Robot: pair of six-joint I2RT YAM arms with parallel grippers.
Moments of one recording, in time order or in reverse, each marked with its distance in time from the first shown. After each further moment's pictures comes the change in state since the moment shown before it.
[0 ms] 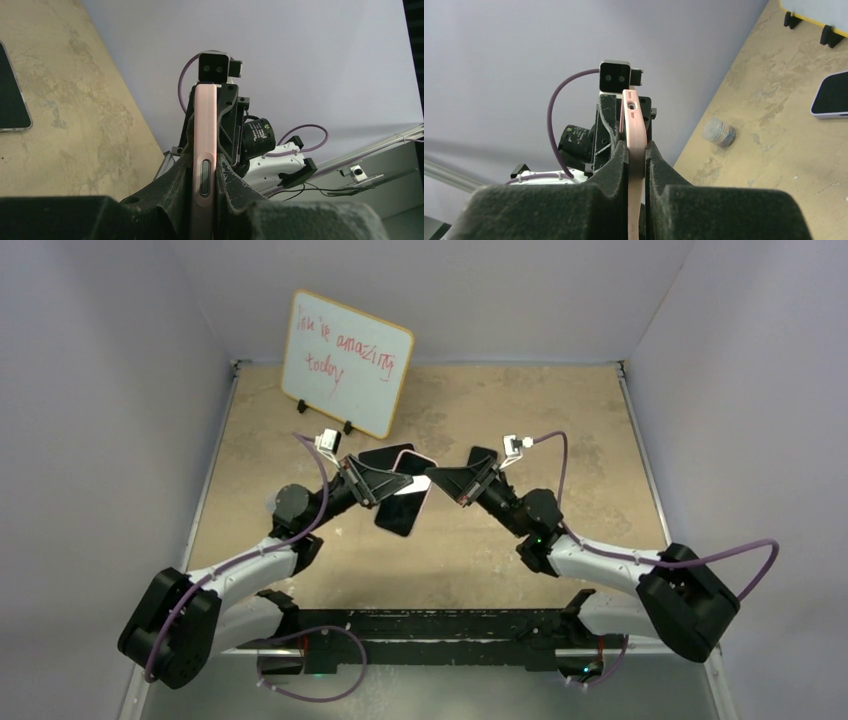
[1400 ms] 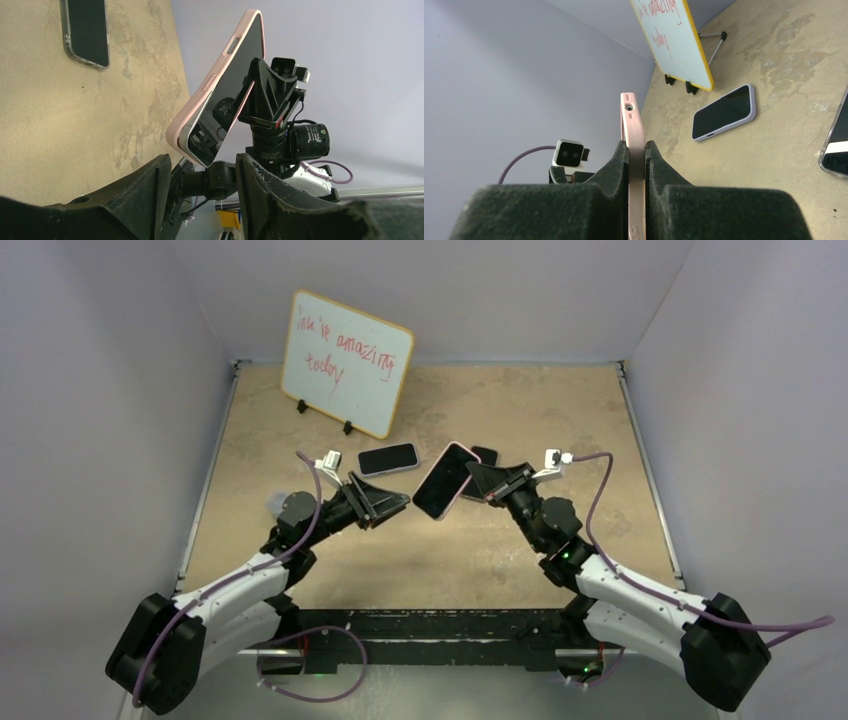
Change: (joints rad) left arm -0.015 -0.153 -0.085 -0.387 -0.068 0.060; right arm -0.049 -0.312 -0.088 -0.404 0.352 -0.106
